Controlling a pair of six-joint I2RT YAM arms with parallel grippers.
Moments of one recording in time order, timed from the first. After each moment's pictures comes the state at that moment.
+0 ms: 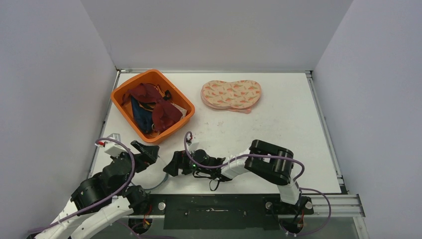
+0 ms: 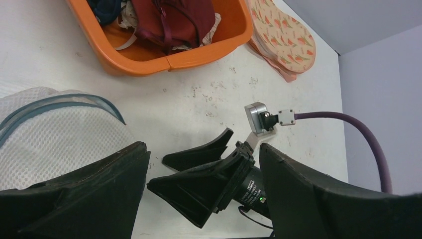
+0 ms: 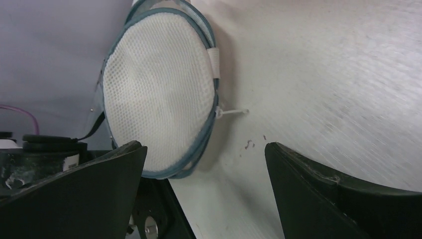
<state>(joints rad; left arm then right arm) -0.92 0.25 0.71 -0.95 -0.70 -1.05 1.21 1.95 0.85 0.73 0.01 0.89</state>
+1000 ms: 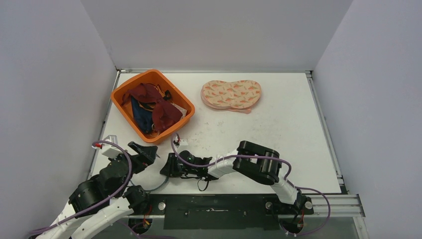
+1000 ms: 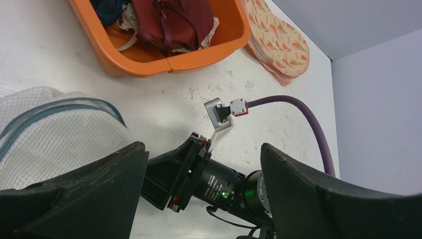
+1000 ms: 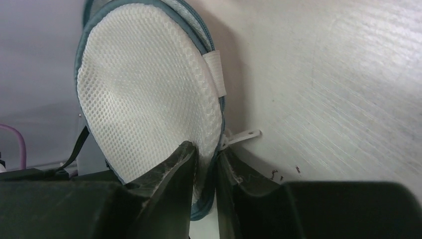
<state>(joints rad) -0.92 0.20 0.71 -0.97 -0.71 -1.06 1.26 2.12 1.10 0.54 0.00 1.00</state>
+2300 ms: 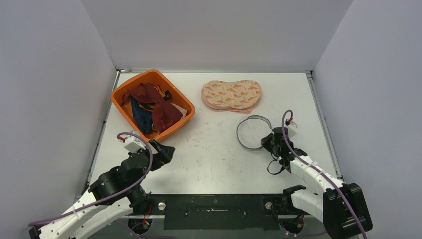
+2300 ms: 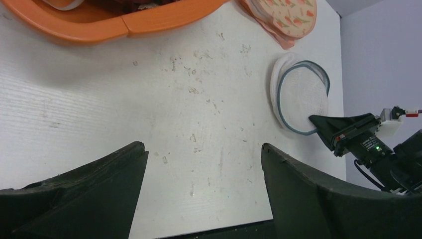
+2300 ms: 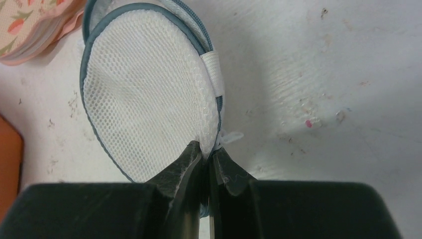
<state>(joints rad) -0.92 0.33 0.58 -0.75 -0.58 -1.07 0.31 1.01 0.38 -0.08 0.20 0.85</state>
